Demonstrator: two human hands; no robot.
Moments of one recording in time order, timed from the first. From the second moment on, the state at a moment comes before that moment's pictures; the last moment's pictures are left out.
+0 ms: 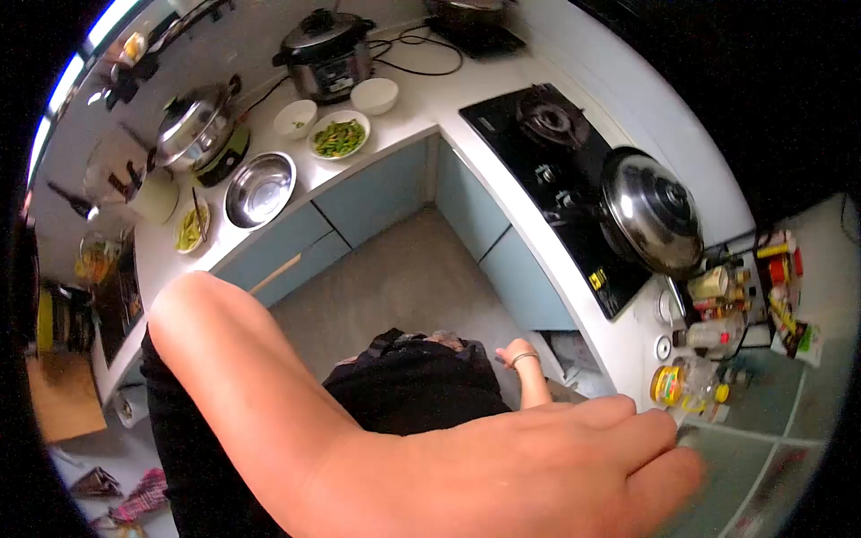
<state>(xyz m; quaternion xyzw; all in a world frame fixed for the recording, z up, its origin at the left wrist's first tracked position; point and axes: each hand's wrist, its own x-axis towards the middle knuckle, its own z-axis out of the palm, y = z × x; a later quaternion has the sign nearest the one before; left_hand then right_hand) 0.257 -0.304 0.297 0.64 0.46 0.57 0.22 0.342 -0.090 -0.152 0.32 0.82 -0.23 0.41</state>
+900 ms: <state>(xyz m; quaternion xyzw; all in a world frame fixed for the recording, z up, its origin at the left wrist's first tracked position) 0.277 -0.767 -0.167 -0.26 0.90 0.25 0.25 0.243 -0.213 -0.183 0.23 0.93 -0.15 0.25</state>
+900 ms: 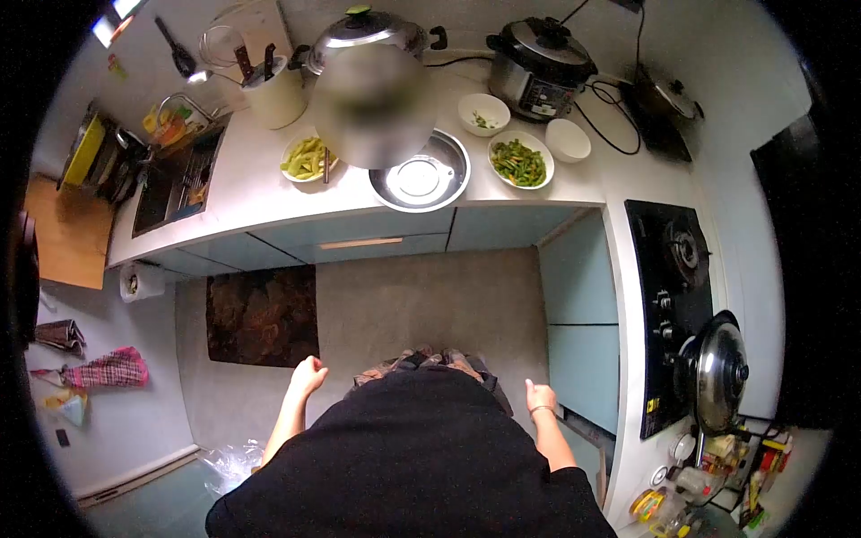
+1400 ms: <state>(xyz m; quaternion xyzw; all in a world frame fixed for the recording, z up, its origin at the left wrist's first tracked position) 0.110 -0.607 -0.093 0.03 0.90 0.40 0.20 0.064 -0.200 -0.145 0.17 0.85 -0.47 0.17</state>
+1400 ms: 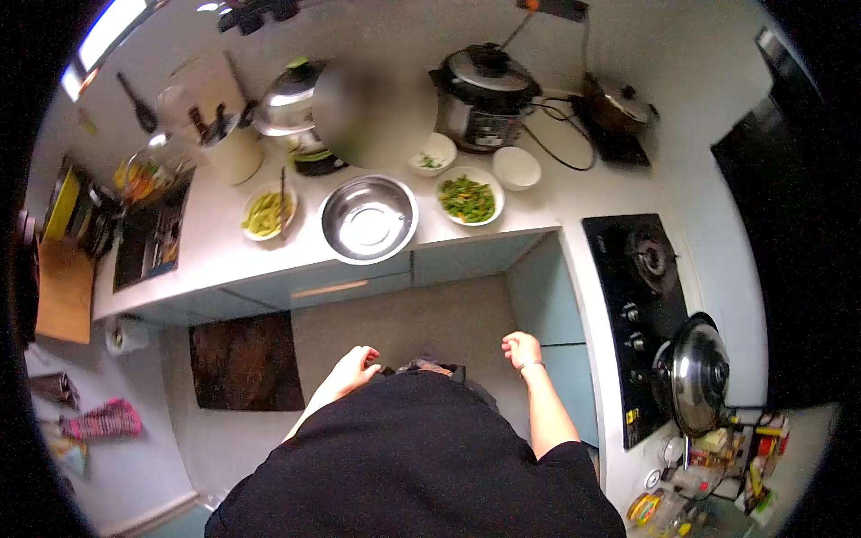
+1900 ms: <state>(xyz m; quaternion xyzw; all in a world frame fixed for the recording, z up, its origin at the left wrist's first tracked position) 0.051 -0.550 -0.063 0.20 0.91 0.31 0.20 0.219 -0.078 -0.329 0.28 0.89 -0.20 0.29</state>
